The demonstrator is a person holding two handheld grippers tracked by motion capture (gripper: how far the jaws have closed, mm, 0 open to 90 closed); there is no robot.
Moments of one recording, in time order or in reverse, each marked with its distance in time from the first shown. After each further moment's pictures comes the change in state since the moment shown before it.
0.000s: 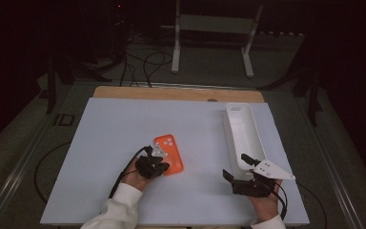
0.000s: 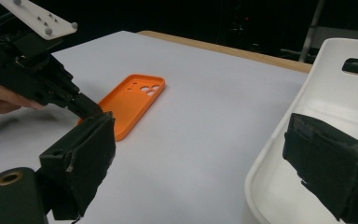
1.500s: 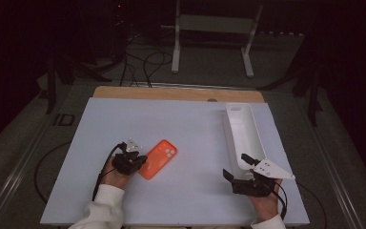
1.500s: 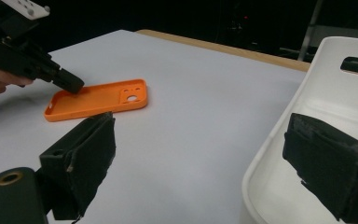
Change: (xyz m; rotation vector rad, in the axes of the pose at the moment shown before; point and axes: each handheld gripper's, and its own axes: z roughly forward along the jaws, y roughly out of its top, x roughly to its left) left arm 0.040 -0.031 -0.036 -0.072 0.163 -0.151; right arm -0.001 0.000 0.001 0.006 -0.005 0.003
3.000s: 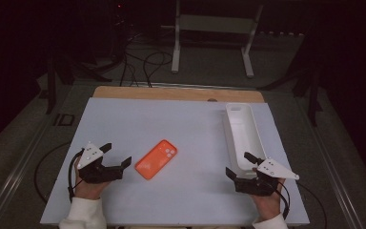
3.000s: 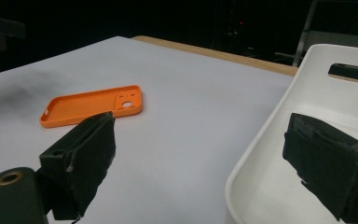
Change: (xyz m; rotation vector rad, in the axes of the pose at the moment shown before) left arm 0.021 -0.037 -0.084 -0.435 0.048 -0.069; right arm -0.005 0.003 -0.005 -0.022 -0.012 0.002
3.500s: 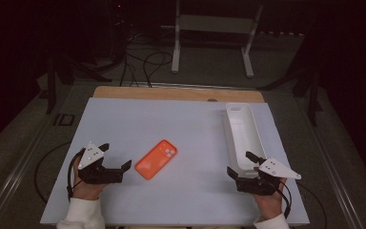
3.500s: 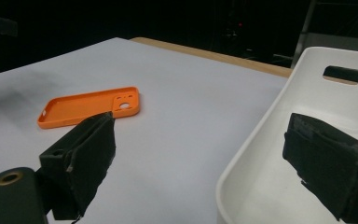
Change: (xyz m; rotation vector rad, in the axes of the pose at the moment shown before) left arm -0.004 0.005 -0.002 0.049 -0.007 0.041; right arm -0.004 0.001 -0.002 -0.007 -0.005 -0.004
